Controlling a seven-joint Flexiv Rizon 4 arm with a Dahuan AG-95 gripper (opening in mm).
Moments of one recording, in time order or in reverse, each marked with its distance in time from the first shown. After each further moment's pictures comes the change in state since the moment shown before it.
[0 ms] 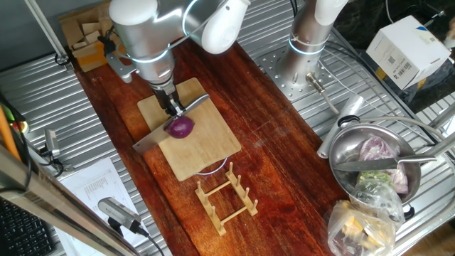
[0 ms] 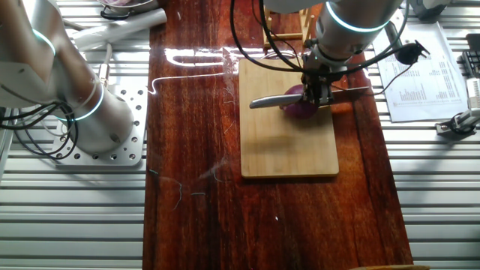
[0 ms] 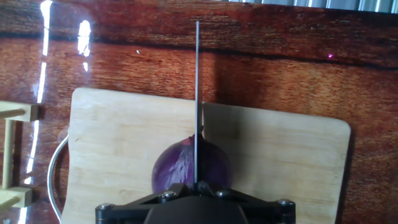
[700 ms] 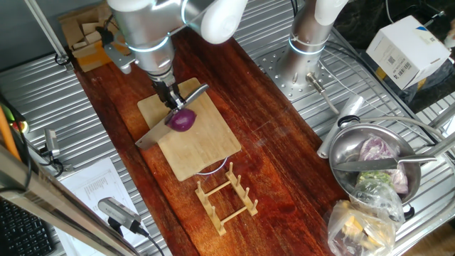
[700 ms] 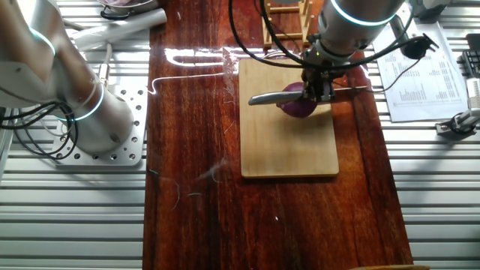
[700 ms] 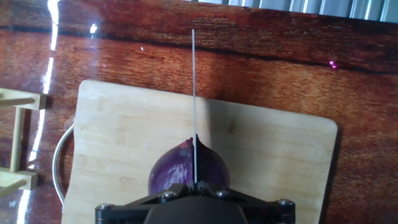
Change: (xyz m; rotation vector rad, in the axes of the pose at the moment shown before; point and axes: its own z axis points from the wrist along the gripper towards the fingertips) arm 0.012 -0.005 -0.015 -0.001 -0.009 -0.022
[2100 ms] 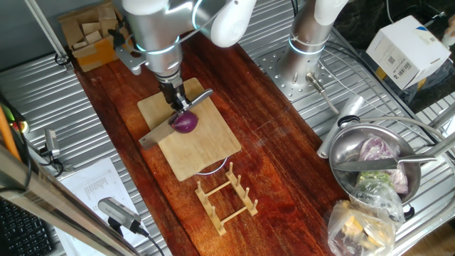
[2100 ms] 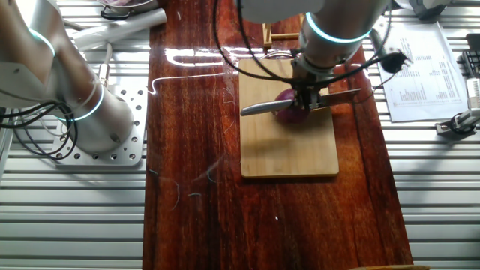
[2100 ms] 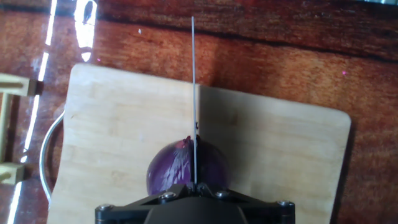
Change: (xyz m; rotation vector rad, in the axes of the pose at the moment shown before) arm 0.005 -0.002 0.020 -0.010 -0.015 0.002
